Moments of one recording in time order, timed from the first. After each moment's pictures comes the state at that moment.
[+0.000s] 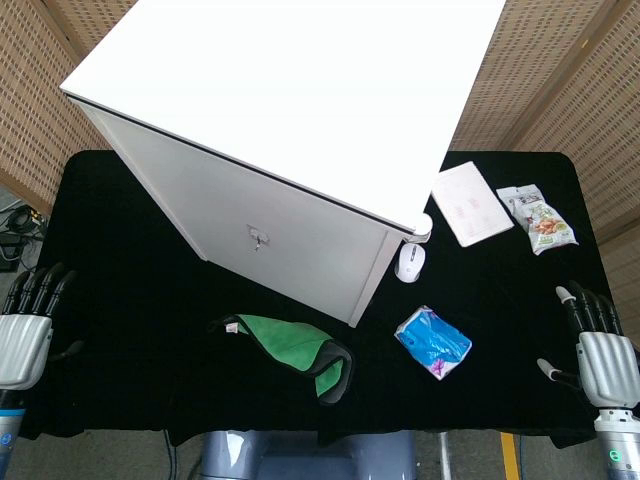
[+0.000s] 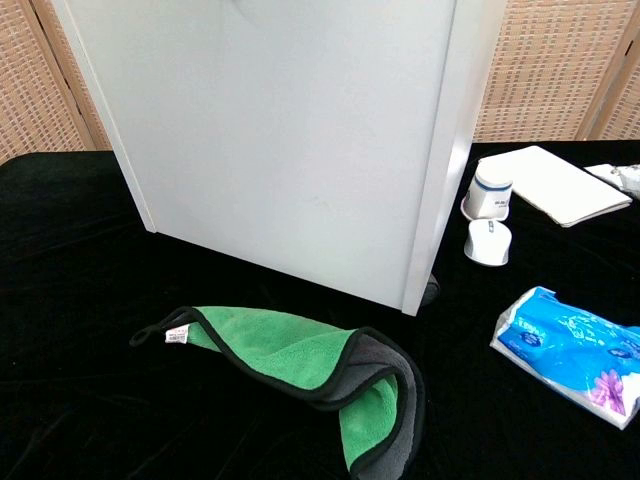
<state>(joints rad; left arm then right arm) -0.11 -1.15 -0.04 -1.67 1.55 1.52 0.26 0.06 -1.12 0.08 -1.65 -1.47 1.49 -0.01</state>
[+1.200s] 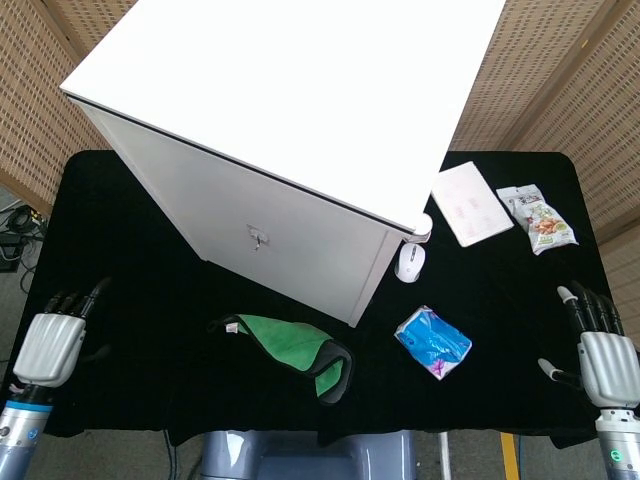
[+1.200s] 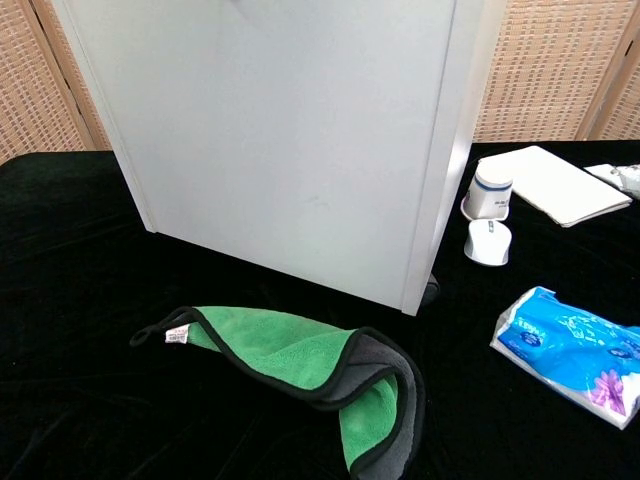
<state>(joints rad) -0.16 -1.20 -0.02 -1.67 1.57 1.42 0.26 0.06 -1.11 0.08 -1.66 -1.46 1.48 0.00</state>
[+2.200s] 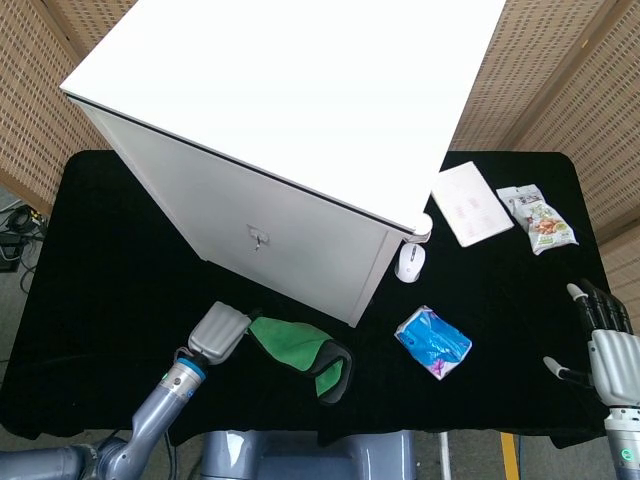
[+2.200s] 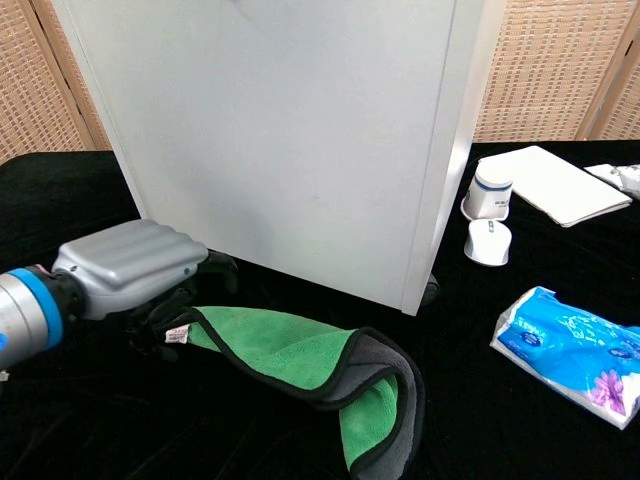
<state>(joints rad) -0.55 -1.64 -0.12 -1.67 1.16 0.96 0.89 0.05 -1.08 0.09 -1.66 -1.45 1.47 0.09</state>
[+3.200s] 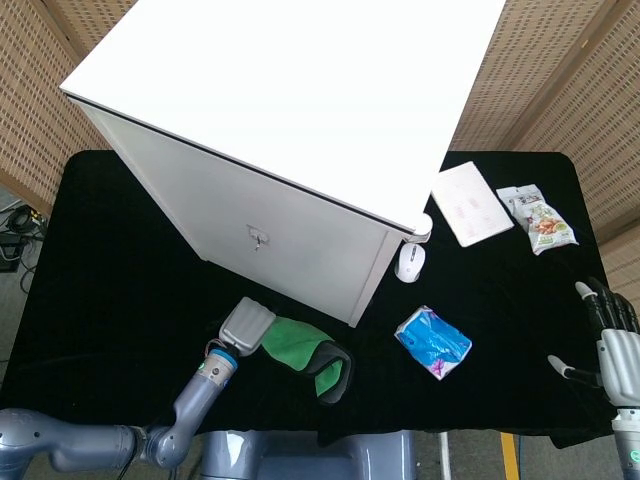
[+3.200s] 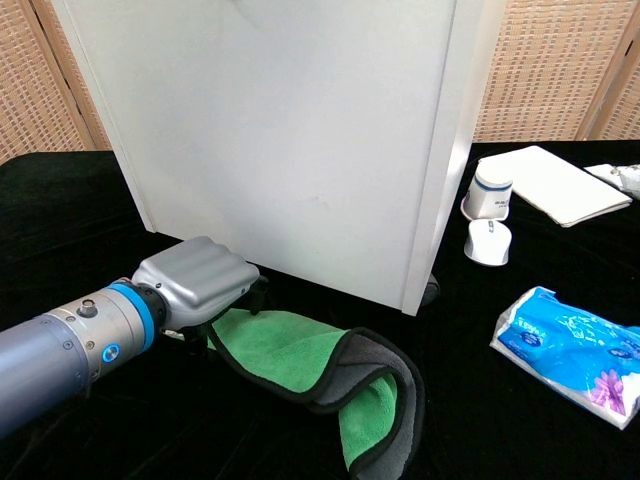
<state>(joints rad) -0.73 -1.83 -0.08 -1.46 0.97 1.03 1.02 0.05 -1.06 0.09 -1.66 -1.45 1.48 0.15</state>
